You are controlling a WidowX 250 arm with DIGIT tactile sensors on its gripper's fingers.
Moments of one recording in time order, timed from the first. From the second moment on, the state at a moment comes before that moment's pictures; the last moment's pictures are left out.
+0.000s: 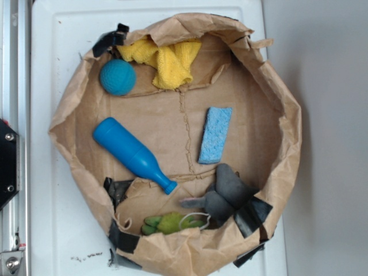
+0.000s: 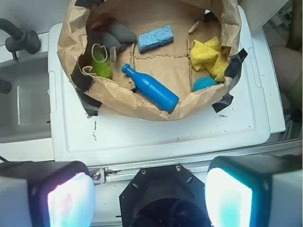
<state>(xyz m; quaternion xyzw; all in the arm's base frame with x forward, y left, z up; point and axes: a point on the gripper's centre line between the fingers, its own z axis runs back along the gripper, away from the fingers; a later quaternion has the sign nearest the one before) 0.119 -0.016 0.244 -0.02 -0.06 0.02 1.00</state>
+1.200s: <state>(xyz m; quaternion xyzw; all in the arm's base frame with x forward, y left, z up) 0.231 -0.018 0.201 0.00 -0.06 0.34 0.94</state>
